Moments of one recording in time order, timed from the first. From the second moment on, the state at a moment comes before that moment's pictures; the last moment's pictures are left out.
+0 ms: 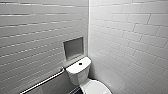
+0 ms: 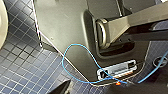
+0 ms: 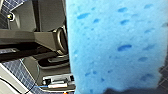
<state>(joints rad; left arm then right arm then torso) 1.47 2.94 -2.59 0.47 0.13 -0.31 -1.61 2.95 -2.78 -0.90 0.18 1.14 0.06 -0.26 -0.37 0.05</state>
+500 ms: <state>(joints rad) 1.47 2.99 -2.61 0.43 0.19 -0.32 -1.57 2.97 -2.74 -0.90 0.03 1.08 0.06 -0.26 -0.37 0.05</state>
